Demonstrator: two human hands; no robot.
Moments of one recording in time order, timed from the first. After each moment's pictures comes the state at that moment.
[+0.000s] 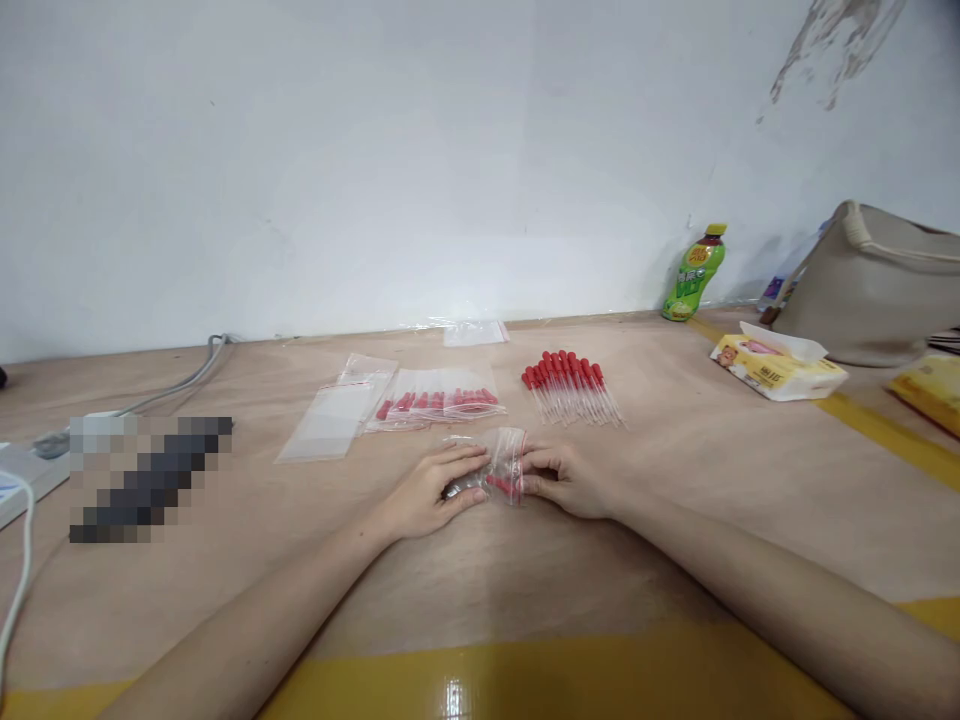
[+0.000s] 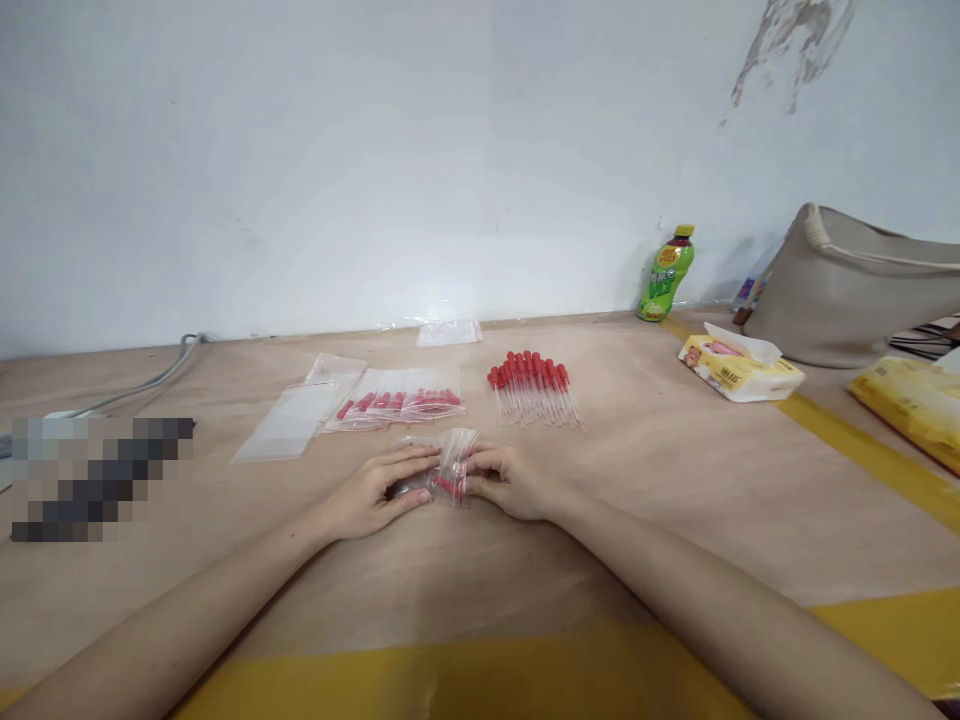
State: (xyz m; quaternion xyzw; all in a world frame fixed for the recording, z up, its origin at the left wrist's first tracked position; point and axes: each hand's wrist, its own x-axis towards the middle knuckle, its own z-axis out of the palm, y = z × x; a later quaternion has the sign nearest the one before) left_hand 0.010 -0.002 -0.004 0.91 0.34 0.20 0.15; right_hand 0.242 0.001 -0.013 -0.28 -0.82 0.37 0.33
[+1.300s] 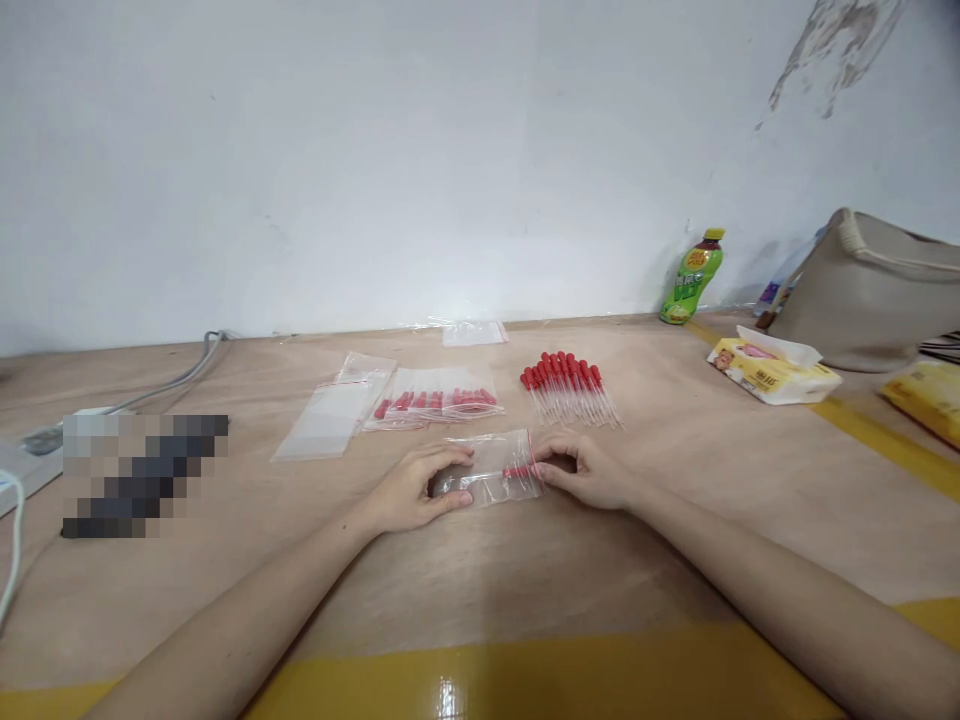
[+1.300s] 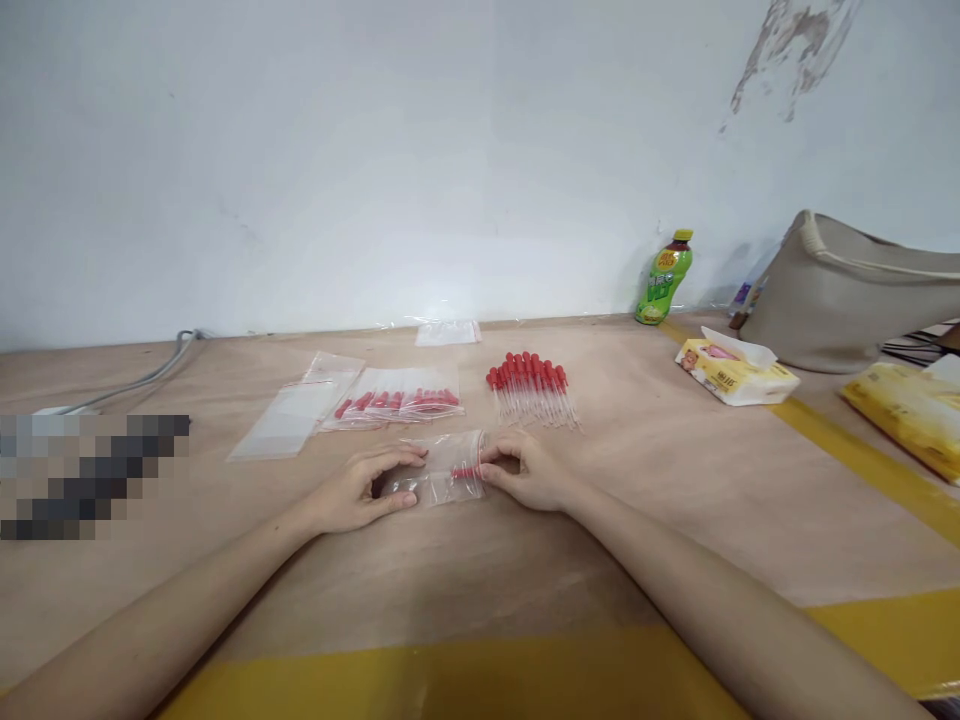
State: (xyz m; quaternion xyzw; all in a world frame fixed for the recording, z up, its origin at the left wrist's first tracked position) left_hand -0.004 0.001 -0.001 0.89 0.34 0.23 0.18; right_hand 0.267 0.007 -0.013 -0.36 -0.84 0.25 0.32
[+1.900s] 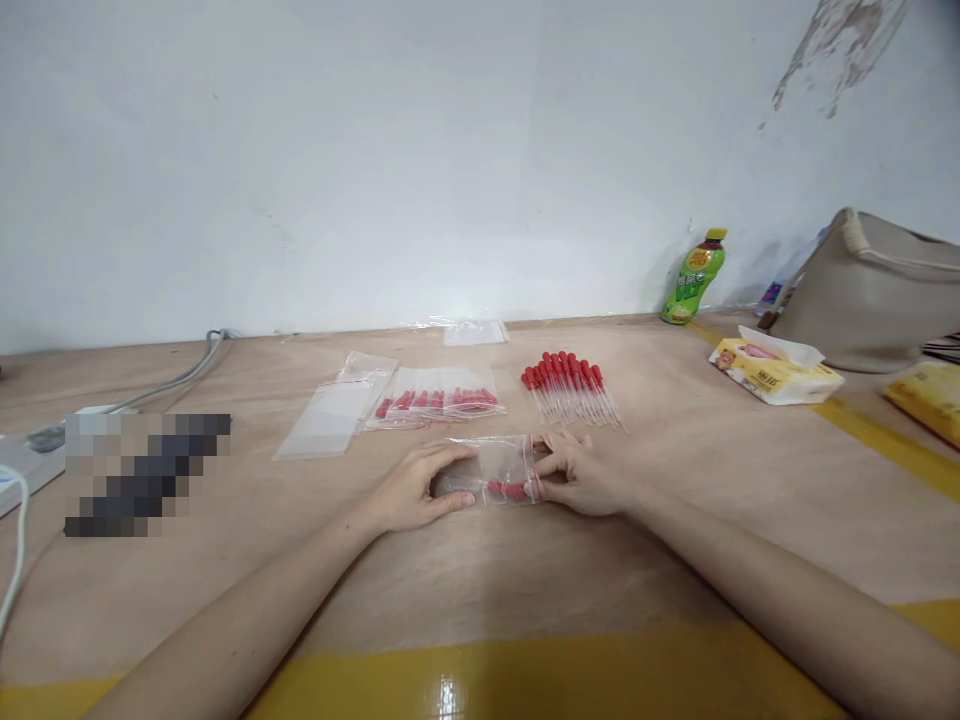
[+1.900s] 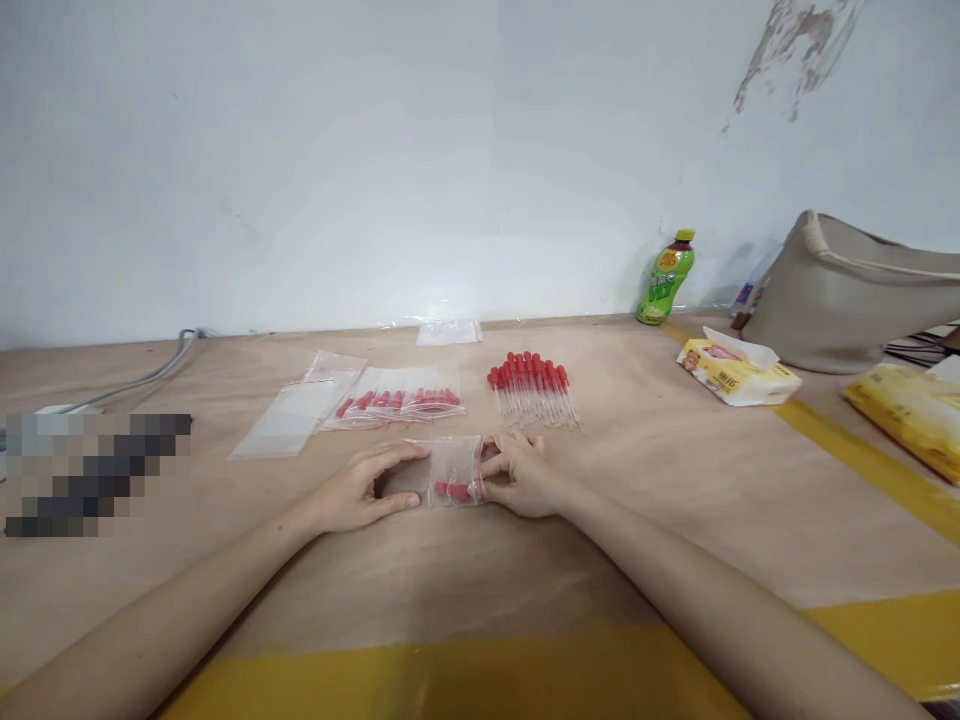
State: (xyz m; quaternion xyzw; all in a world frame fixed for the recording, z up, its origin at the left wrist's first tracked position) left_hand -0.002 0.000 0.000 0.90 0.34 0.22 0.16; right_hand 0.259 -0.002 -0.005 -0.40 -0.86 0.23 0.20
